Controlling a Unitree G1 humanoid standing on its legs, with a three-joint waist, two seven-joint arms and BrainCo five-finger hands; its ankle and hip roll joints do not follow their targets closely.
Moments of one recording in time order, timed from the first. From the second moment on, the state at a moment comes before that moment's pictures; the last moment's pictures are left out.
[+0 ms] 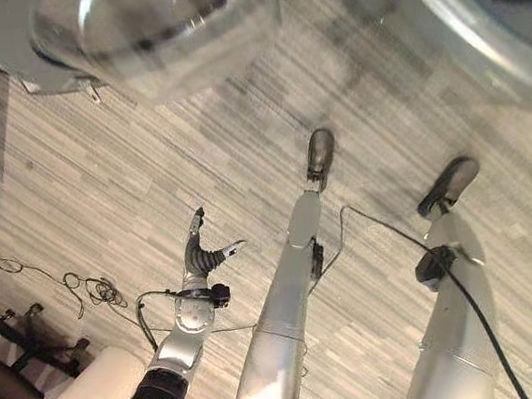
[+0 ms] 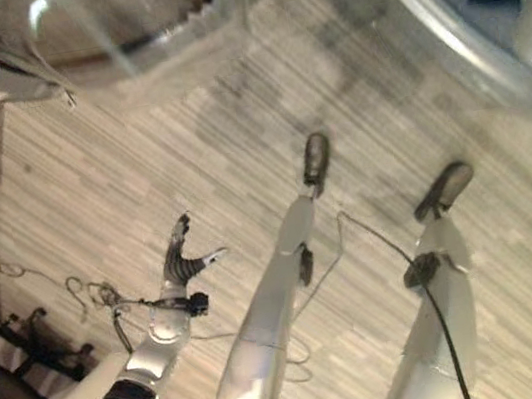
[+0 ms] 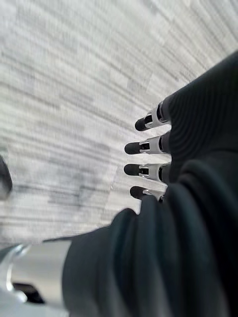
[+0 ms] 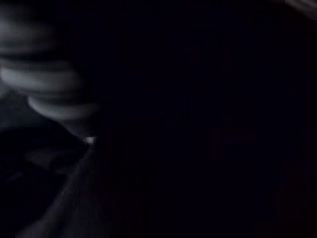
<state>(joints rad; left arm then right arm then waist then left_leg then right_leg) -0.27 0.39 -0.40 0.43 -0.16 -0.22 0.40 -1.80 -0.99 1.03 0.87 -0.67 0.42 -0.93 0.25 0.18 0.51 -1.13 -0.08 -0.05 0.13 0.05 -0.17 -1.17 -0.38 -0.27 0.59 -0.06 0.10</state>
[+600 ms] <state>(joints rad) -0.30 0.41 -0.40 0.50 -0.24 -0.21 0.35 -1.66 -0.58 0.65 1.19 -0.18 0.20 -0.65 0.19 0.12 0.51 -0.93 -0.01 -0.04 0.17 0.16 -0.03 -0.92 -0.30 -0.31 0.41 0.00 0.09</state>
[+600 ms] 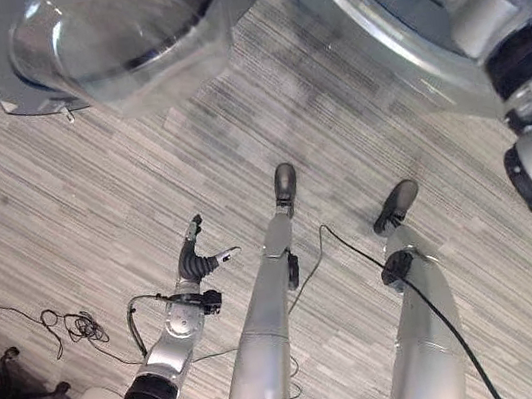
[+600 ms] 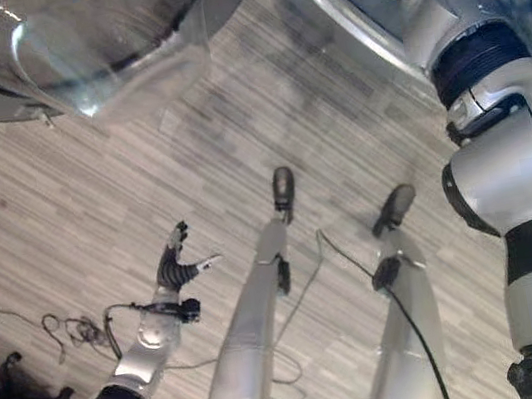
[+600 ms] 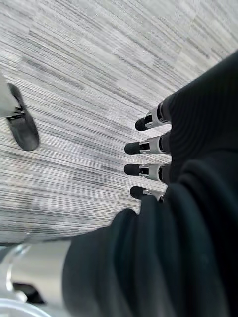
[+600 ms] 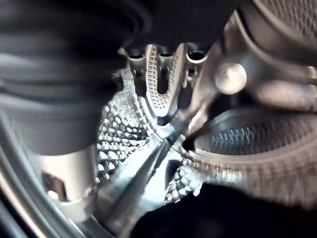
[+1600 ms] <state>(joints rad) -0.06 0.35 -0.25 0.89 -0.07 -0.08 0.35 -0.02 -0.31 0.35 0.49 -0.02 0.01 -0.30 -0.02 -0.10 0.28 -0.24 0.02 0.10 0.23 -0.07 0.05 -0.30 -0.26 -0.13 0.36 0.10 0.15</state>
